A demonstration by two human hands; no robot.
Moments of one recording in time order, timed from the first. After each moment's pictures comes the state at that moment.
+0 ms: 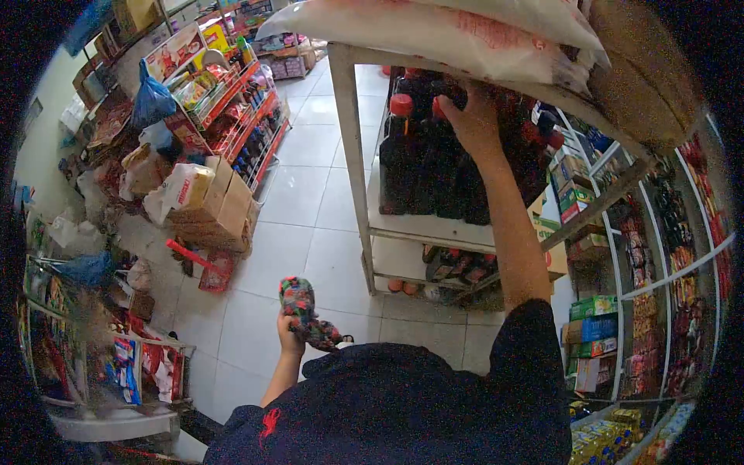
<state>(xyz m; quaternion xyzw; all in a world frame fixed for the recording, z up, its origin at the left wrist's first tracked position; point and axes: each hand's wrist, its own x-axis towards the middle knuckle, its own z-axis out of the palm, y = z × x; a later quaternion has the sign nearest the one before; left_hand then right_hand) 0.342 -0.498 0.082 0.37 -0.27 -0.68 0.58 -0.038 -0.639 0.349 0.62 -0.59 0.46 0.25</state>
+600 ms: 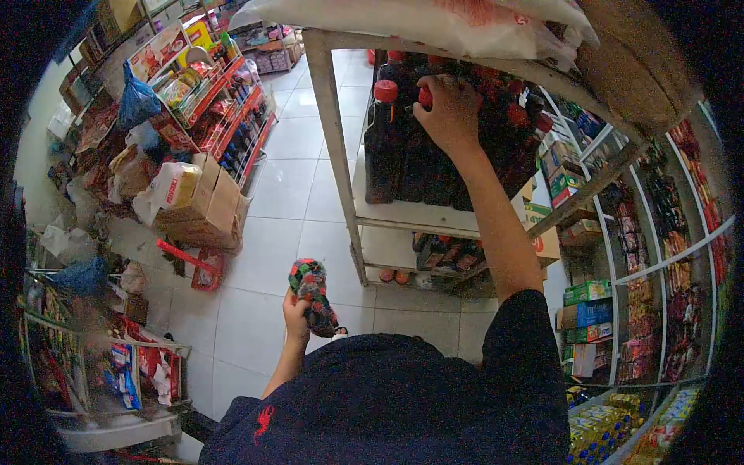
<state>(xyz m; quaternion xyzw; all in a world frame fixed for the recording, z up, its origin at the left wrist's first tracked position) 0.297 -0.504 0.113 0.44 -0.37 -0.62 0.52 -0.027 -0.633 0.334 0.65 -0.62 0.32 0.31</state>
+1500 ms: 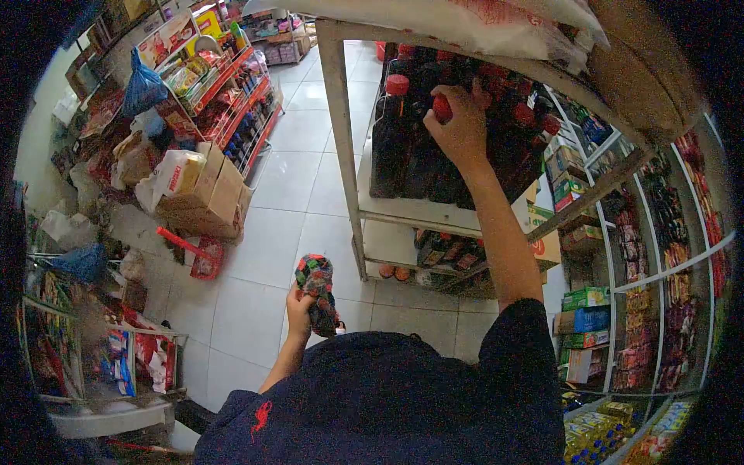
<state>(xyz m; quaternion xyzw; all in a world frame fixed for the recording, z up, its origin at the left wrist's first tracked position) 0.296 -0.495 0.117 0.44 -0.41 -0.63 0.49 -0.026 -0.619 0.319 0.67 -0.53 0.43 0.28</state>
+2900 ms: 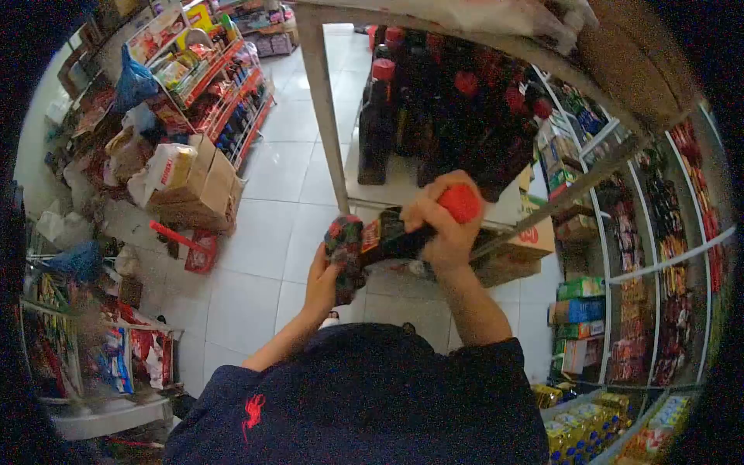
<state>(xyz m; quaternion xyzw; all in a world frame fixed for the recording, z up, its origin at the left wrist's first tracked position) 0.226 -0.501 0.173 0.34 -0.45 -0.69 0.45 0.055 -0.487 0.294 0.44 -0.28 0.79 -0.33</state>
